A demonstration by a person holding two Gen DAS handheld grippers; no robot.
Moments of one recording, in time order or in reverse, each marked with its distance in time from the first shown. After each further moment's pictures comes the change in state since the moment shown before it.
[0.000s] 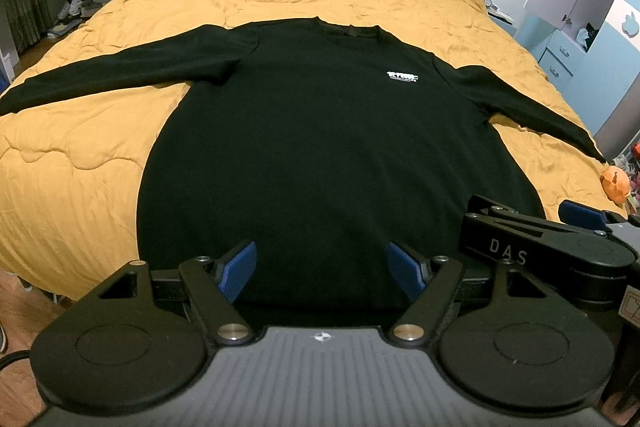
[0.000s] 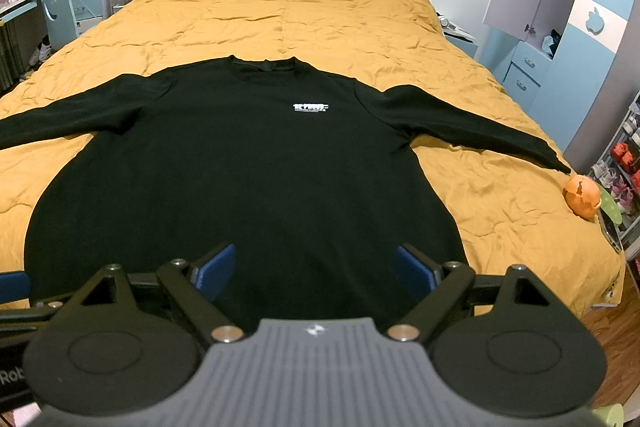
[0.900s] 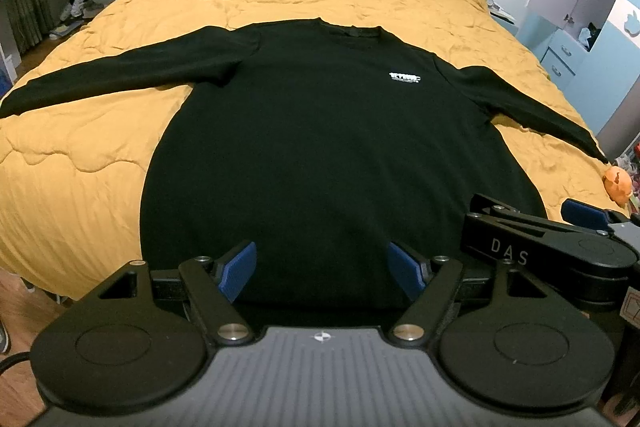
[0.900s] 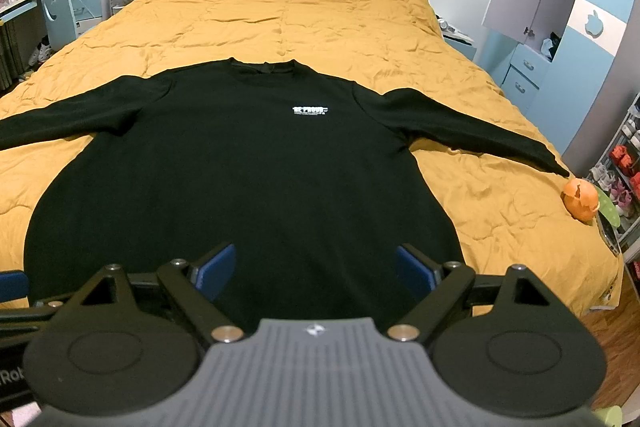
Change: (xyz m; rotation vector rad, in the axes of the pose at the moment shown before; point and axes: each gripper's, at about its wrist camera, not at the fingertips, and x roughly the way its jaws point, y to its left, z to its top) left arm 0.003 0.002 -0.003 -0.003 0.001 0.007; right arm -0.001 -0.002 0.001 -0.002 -0.002 -0.001
